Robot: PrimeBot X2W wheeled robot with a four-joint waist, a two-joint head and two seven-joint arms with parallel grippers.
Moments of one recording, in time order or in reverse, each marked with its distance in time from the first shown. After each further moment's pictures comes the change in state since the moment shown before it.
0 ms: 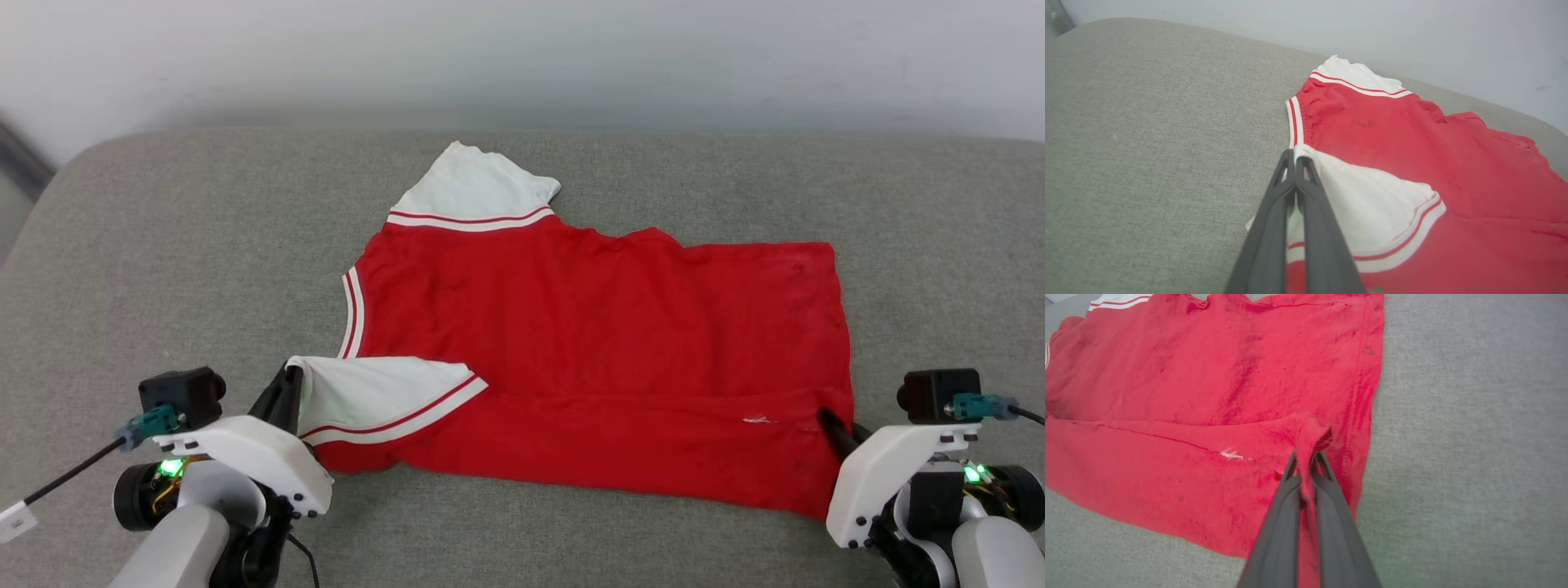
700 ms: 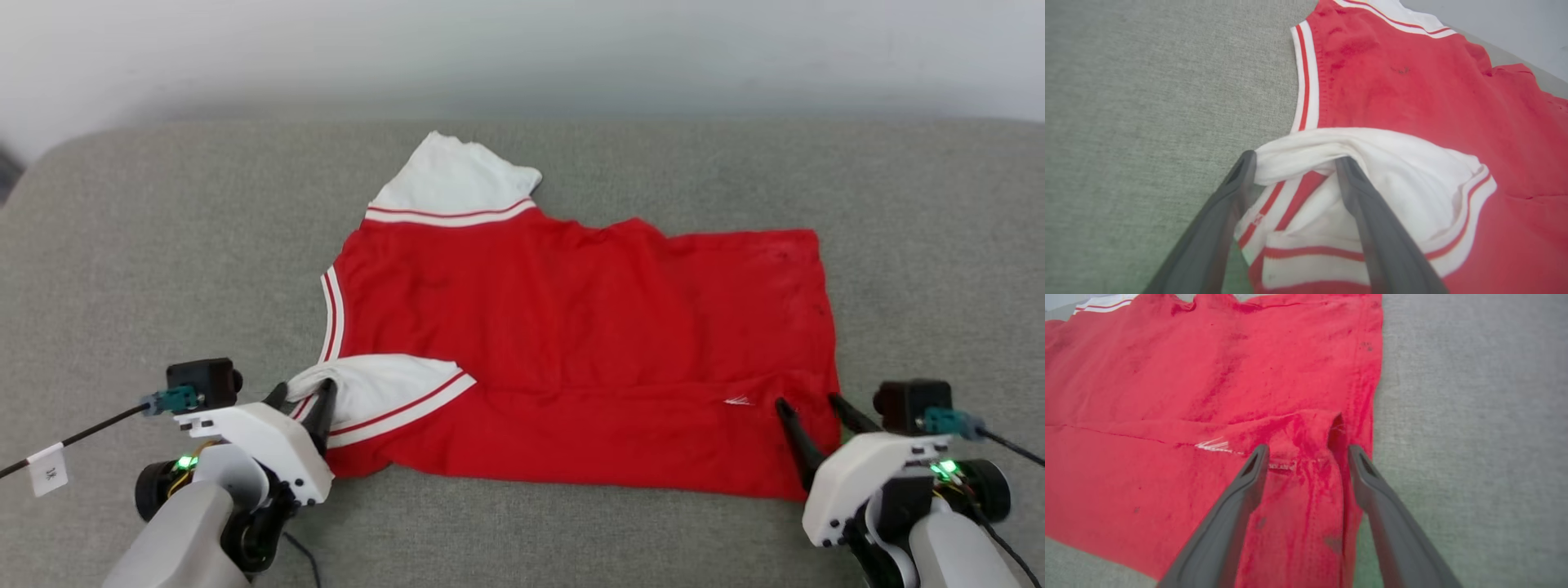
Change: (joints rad) left arm -0.210 -0.092 -0.051 0.493 -0.047 -0.222 0.010; right arm -0.128 -0.015 0.095 0.316 -0.007 0.000 -0.314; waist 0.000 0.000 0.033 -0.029
